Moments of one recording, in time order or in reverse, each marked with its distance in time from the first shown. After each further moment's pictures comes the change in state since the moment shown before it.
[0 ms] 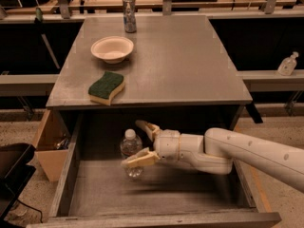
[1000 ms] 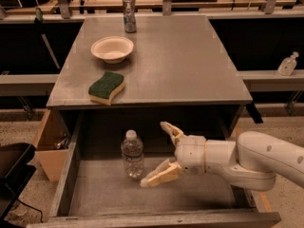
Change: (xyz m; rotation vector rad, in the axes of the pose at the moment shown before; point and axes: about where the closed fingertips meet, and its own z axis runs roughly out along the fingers) arm -0.032 0.045 -0.071 0.087 0.169 -0.003
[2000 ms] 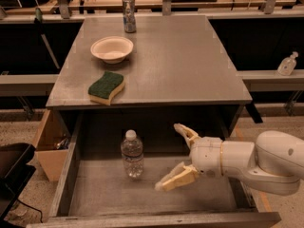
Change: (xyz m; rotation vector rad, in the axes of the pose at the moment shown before) arm 0.007 0.001 -0.044 0.036 0.094 -0.008
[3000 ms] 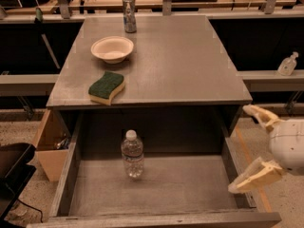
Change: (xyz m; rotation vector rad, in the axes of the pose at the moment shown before) arm -0.033 -0.017 -0.180 0.199 0.379 -0.190
